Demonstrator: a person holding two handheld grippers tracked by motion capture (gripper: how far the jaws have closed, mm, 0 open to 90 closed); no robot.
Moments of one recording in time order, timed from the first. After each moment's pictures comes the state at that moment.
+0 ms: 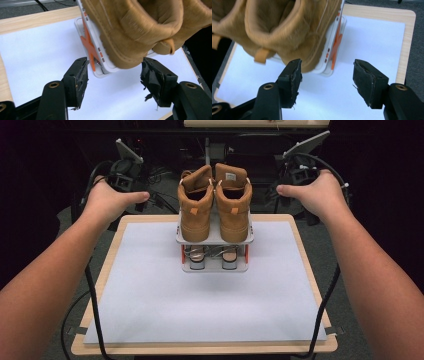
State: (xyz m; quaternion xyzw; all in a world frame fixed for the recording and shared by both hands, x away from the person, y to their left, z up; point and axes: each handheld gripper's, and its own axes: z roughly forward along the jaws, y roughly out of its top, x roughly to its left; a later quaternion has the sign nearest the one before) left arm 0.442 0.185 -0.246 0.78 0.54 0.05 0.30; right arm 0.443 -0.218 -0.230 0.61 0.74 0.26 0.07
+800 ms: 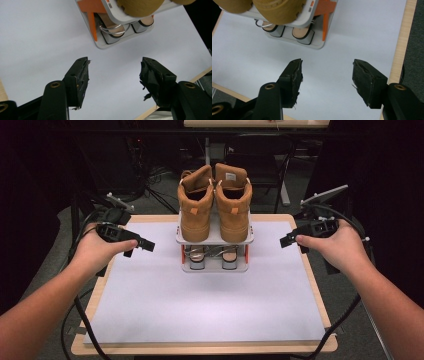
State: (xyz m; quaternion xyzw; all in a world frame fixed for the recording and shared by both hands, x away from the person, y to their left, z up) left arm 0.384 0.211 -0.330 0.80 0.52 0.03 0.29; right arm 0.369 -0.260 -0.303 0.60 0.75 0.25 0.07
